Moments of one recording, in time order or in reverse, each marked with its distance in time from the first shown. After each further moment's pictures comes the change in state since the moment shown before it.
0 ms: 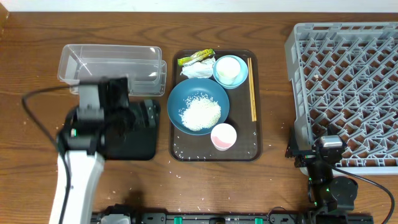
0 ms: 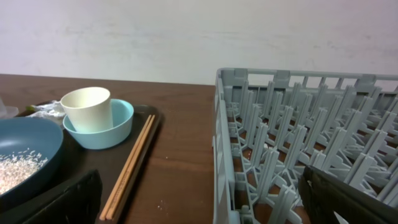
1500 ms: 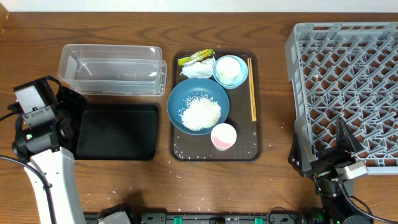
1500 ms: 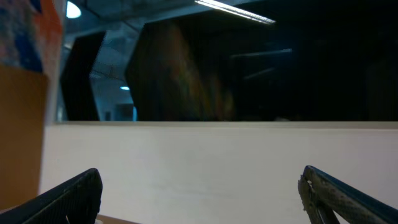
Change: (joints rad) left arm 0.419 0.016 0.050 0.023 -0.422 -0.469; right arm 0.000 0.007 0.023 0.640 -0.235 0.250
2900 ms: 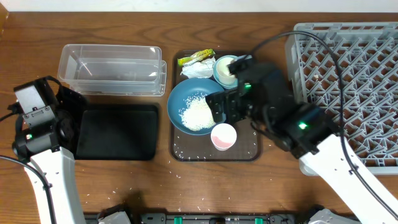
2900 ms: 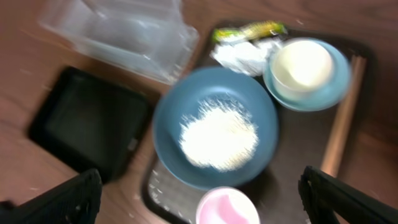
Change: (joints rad) left arm 0.000 0.000 0.000 0.000 0.000 -0.002; right arm 0.714 1.347 1.344 -1.373 0.348 0.143
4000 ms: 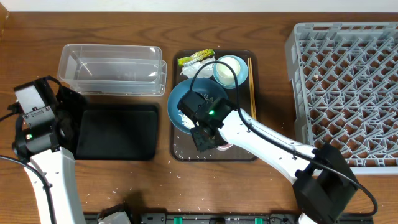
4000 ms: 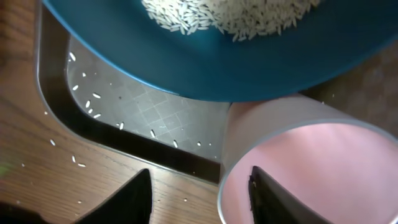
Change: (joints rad) left arm 0.000 0.000 0.000 0.000 0.000 0.000; right arm 0.180 0.481 0.035 -0.229 -0.014 0.150
